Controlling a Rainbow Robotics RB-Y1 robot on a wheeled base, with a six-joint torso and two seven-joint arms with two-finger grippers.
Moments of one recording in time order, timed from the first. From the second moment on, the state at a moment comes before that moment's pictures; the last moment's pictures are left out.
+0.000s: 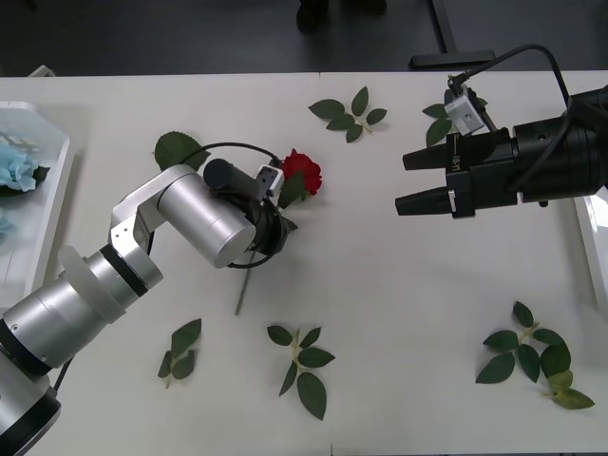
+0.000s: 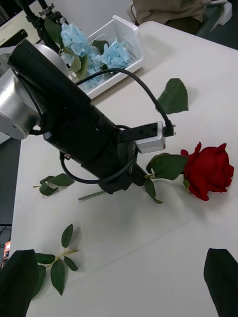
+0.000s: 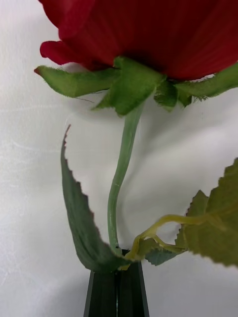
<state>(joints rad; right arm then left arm) -0.51 -0.82 0.24 -1.55 -1.89 1.20 2.51 -0.65 0.41 -0.68 -1.39 0.46 1.04 -1.24</state>
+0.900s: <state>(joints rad) -0.46 -0.81 0.24 -1.55 -1.88 1.17 2.51 -0.52 0.49 -0.57 -1.74 0.45 0.11 -1.15</state>
